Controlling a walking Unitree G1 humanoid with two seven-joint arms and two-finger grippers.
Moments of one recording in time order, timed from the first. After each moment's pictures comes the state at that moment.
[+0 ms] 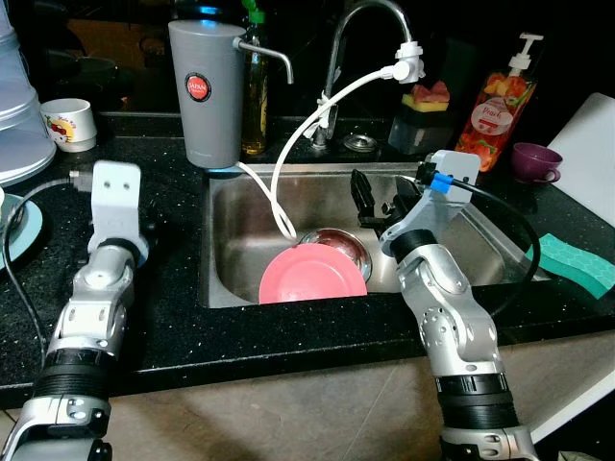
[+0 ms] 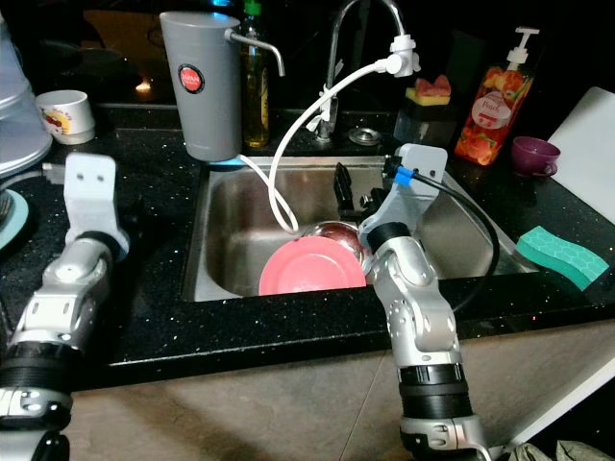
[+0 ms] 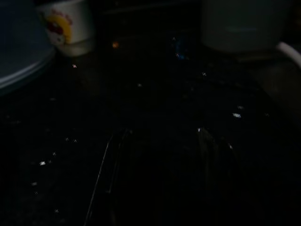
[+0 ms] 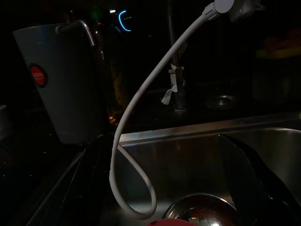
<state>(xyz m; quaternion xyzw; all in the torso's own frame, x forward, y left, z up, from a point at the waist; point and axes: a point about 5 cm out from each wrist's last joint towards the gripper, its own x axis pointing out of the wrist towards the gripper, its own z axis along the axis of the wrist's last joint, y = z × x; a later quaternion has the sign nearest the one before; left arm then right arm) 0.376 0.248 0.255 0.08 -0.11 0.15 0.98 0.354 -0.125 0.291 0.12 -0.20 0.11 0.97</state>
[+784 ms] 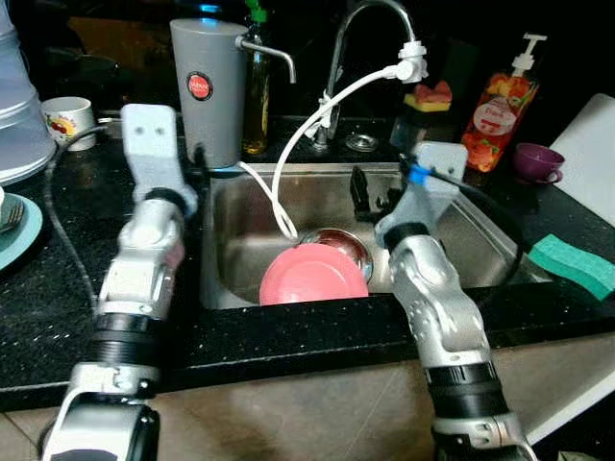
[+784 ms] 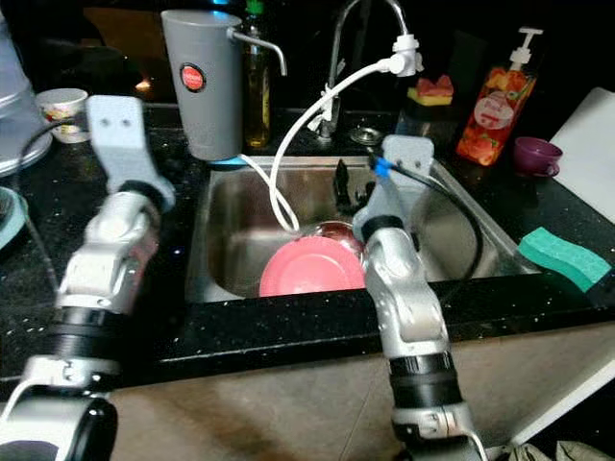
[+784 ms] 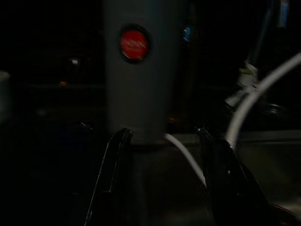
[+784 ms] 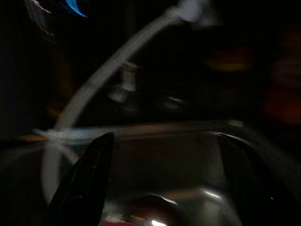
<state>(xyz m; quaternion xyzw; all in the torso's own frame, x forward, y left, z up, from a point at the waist) 0.377 0.163 0.324 -0.01 -0.22 0.03 0.97 0.363 -0.119 0.304 0.01 -0.17 -0.02 0.98</state>
